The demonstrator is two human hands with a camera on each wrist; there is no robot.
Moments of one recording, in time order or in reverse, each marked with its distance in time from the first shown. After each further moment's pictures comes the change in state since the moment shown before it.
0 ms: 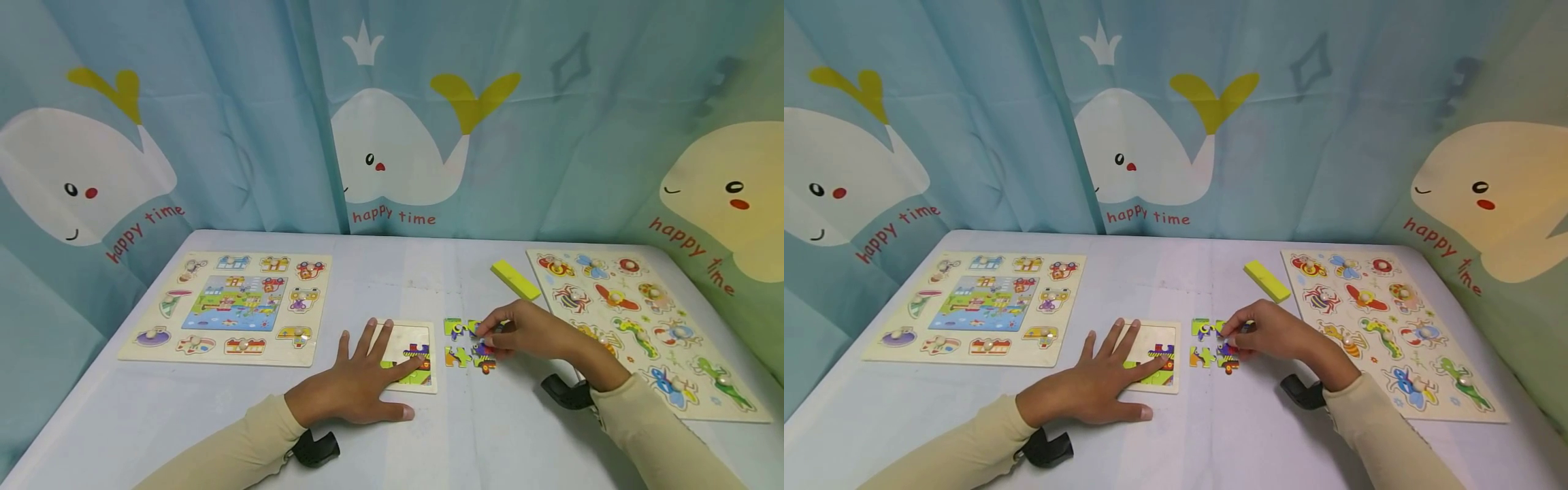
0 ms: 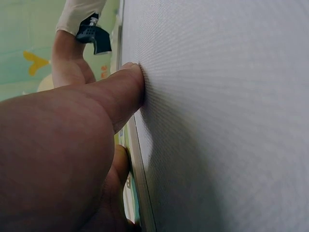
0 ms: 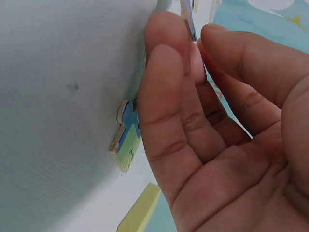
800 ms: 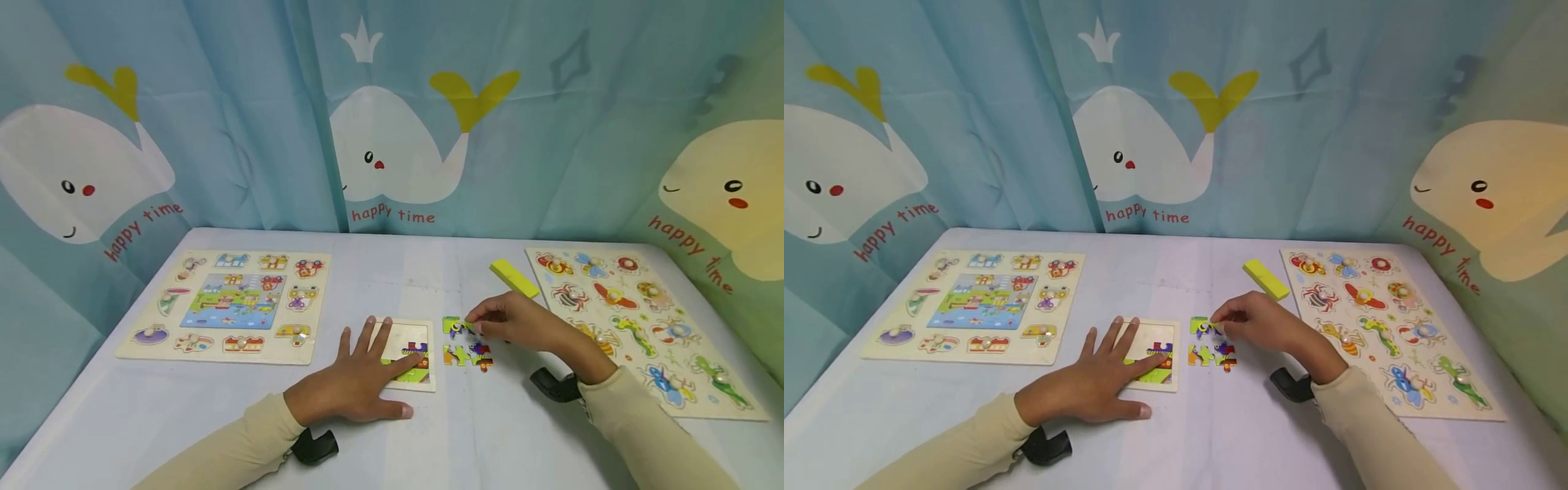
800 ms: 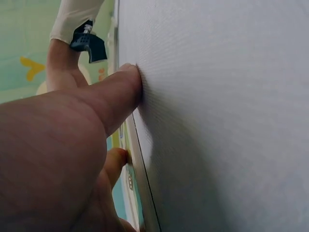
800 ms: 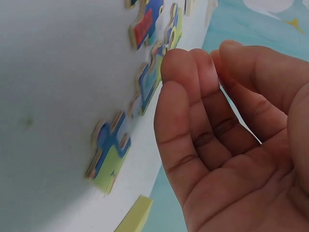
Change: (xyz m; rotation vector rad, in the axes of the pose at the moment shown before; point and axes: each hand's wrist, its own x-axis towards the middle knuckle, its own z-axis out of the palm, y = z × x) left_hand 0.004 0.004 -0.002 0.023 0.005 -0.006; right_hand 0.010 -0.008 0.001 -0.122 0.081 -0.052
